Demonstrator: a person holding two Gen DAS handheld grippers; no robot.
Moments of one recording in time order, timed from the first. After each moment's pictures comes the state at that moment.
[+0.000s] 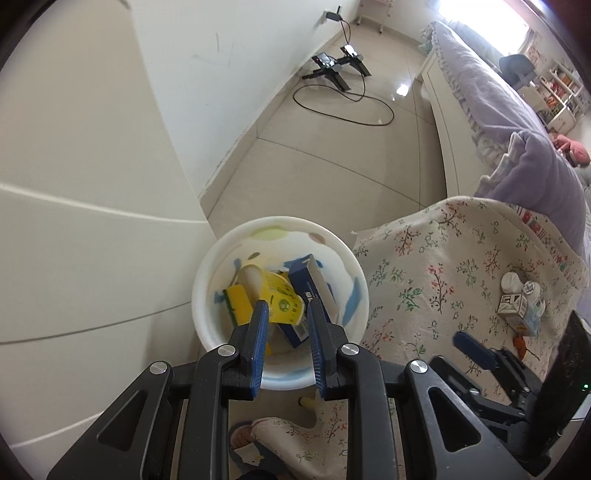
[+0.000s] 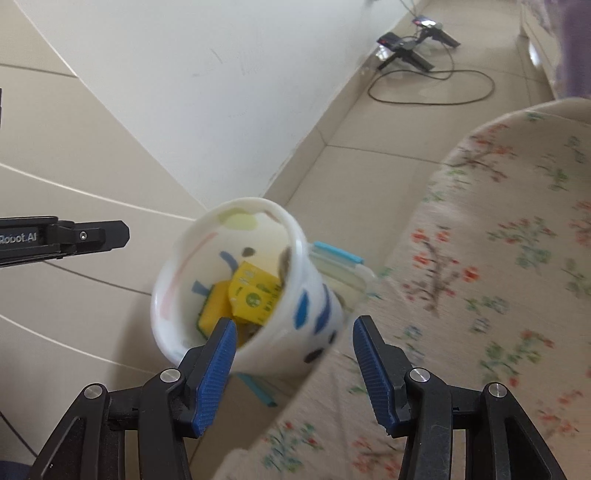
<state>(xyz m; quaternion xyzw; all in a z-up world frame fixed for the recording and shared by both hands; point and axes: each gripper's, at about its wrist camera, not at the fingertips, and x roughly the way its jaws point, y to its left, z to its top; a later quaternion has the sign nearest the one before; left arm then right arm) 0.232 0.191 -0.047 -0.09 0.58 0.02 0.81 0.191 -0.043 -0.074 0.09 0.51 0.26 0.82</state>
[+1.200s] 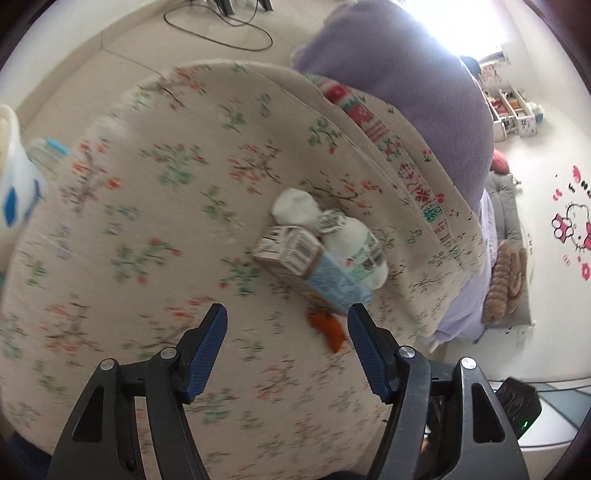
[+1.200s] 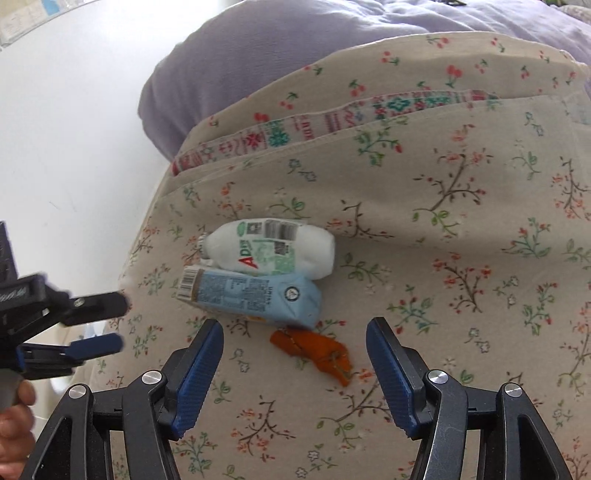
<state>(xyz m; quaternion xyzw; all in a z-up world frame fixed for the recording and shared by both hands) 0.238 -0.094 -0.082 -0.30 0.62 -0.16 0.71 0.130 -0.344 -0.045 0.18 0.46 0.02 0.87</state>
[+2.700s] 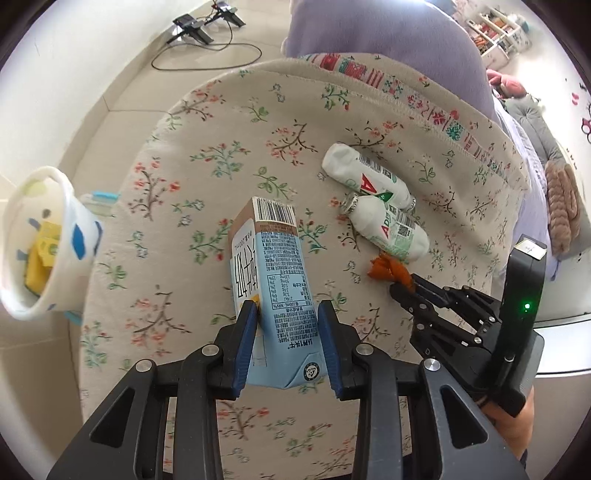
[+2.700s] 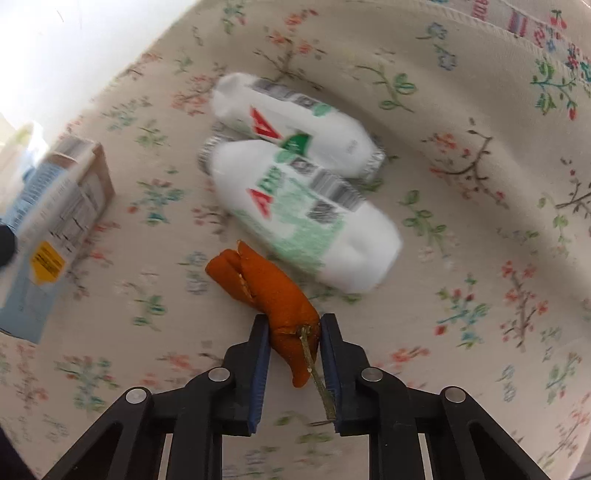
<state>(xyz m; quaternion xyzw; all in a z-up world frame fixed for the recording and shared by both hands) 0.184 -0.083 -0.059 -0.09 0.62 -0.14 0.77 0.167 -0.277 -0.119 -0.04 0.58 0.09 0.81</state>
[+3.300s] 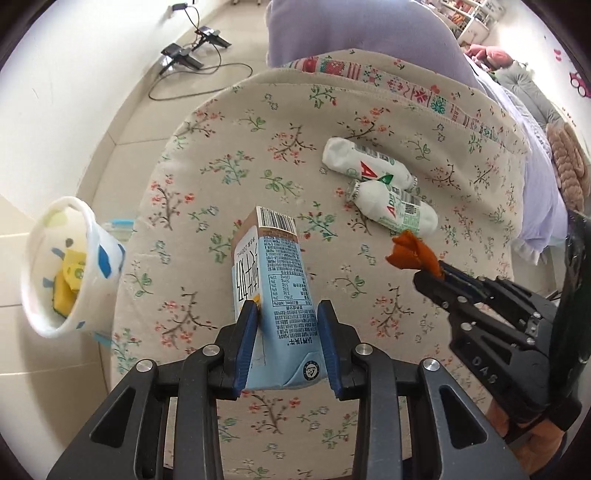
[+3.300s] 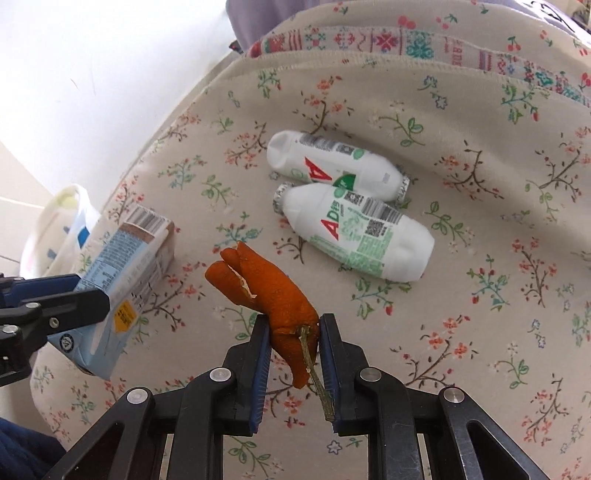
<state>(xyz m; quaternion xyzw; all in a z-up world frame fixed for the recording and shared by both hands) 0.167 -0.089 -0.051 0.00 0.59 -0.14 0.80 0.120 -0.266 -0.067 0.05 0.52 0.08 0.85</state>
